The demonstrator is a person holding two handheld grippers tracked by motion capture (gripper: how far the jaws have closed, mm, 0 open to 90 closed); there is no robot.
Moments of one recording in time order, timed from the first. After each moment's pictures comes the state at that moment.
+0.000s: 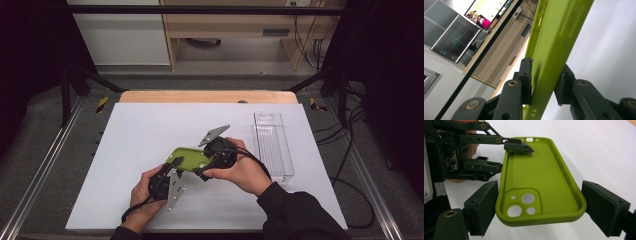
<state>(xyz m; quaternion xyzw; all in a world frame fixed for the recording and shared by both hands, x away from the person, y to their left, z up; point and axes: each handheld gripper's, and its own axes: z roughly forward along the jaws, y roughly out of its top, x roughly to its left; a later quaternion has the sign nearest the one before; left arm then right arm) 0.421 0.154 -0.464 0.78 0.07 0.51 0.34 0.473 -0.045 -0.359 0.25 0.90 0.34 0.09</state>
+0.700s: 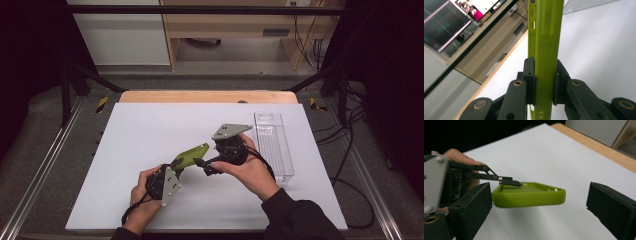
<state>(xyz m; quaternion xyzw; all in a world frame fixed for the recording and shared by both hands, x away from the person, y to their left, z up) 0.423 0.162 -0.458 0.79 0.14 0.45 0.40 0.468 -0.068 -0.348 0.27 0.83 0.48 0.13</state>
